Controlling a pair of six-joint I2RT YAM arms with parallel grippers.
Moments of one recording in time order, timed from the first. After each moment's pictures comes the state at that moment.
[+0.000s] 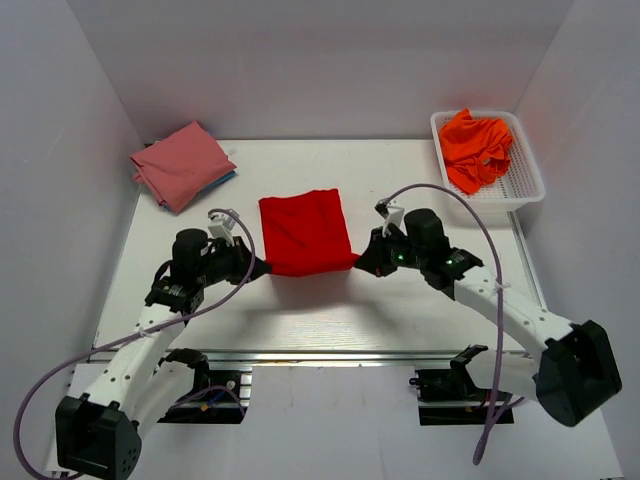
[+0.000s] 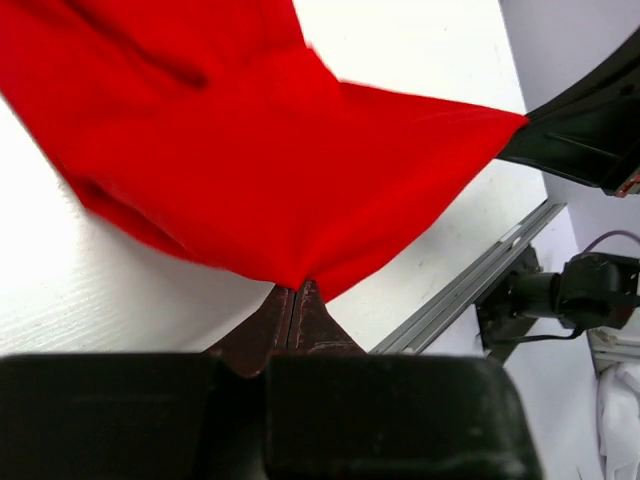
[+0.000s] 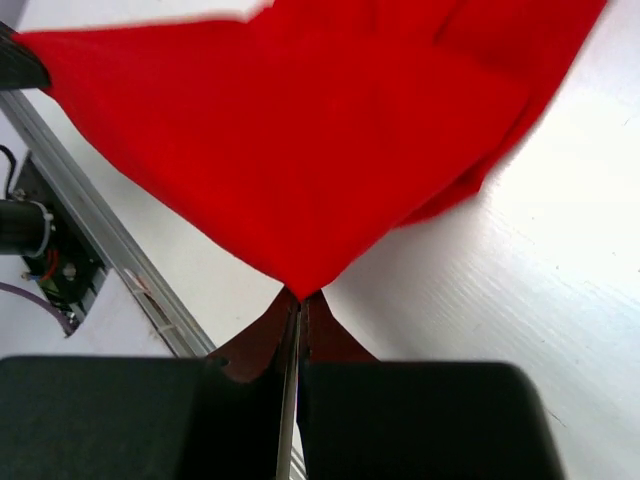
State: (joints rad) left arm -0.24 0.85 0.54 -0.20 0.54 -0.46; right arm 0.57 1.17 0.73 -0.15 -0.42 0.30
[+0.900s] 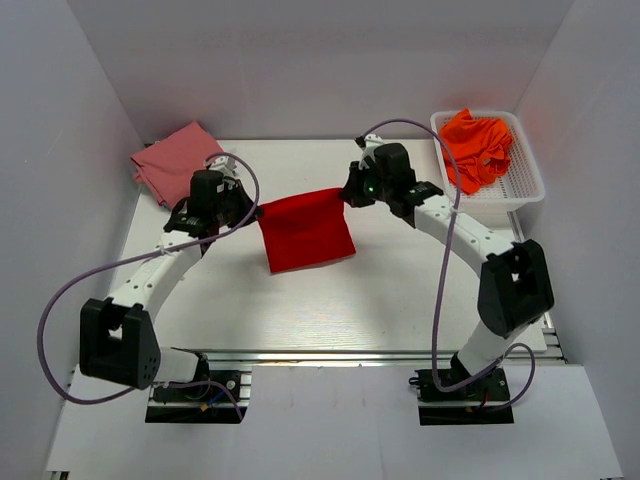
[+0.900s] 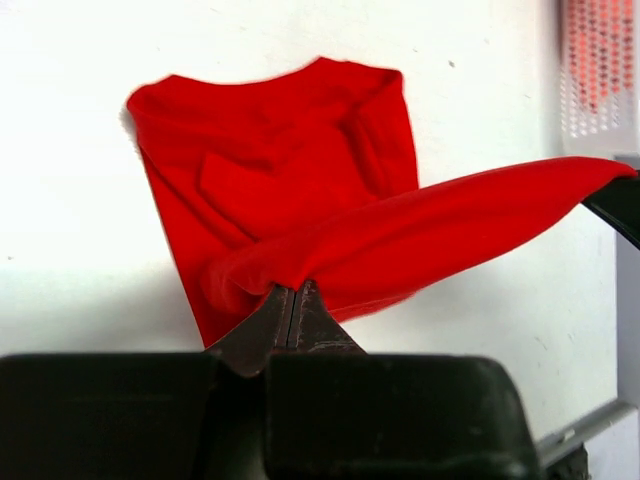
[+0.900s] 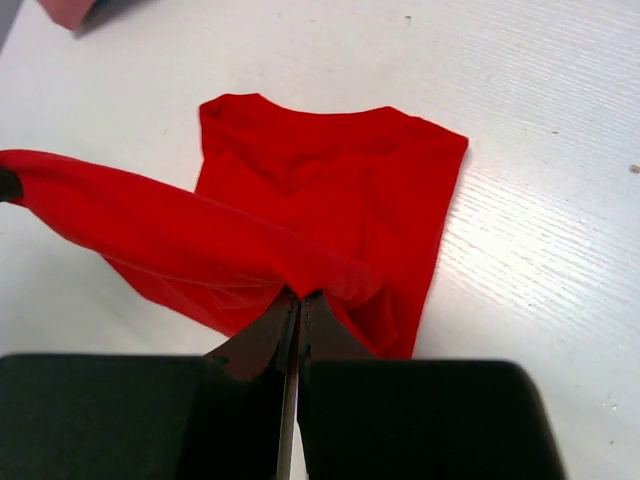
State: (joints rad) left arm -0.23 1.32 0.98 -0.22 0.20 -0.52; right arm 0.53 1.65 1.31 -0.18 -0.23 0.27
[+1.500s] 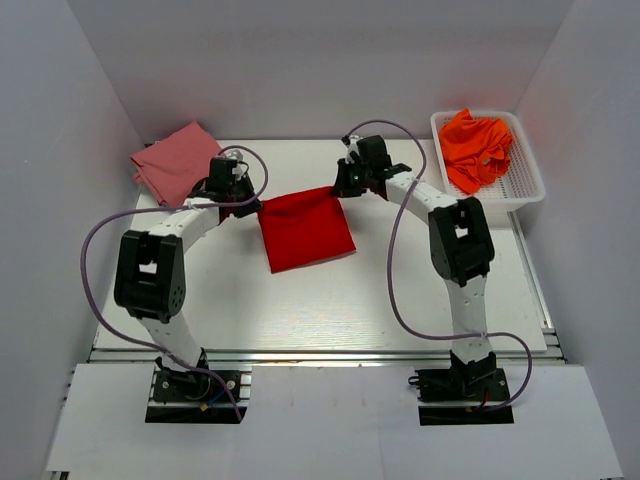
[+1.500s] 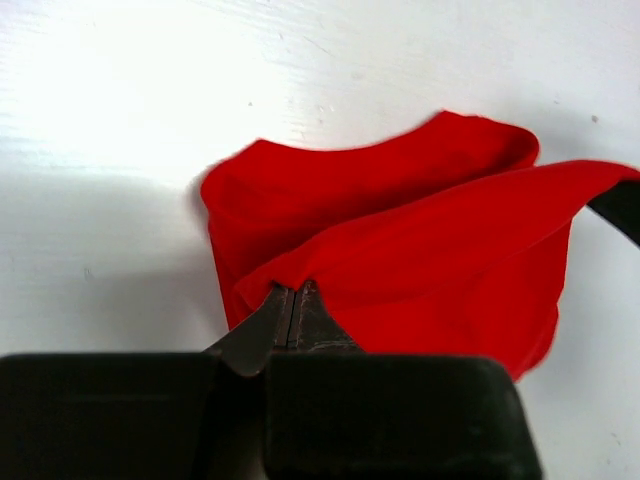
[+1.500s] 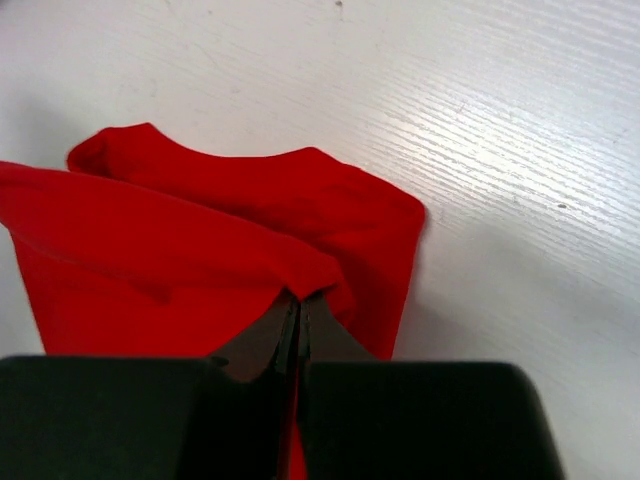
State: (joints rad) left arm -0.19 1.75 1.19 -0.19 0.14 -0.50; right arm 0.45 2.16 1.71 -0.24 -0.34 0.26
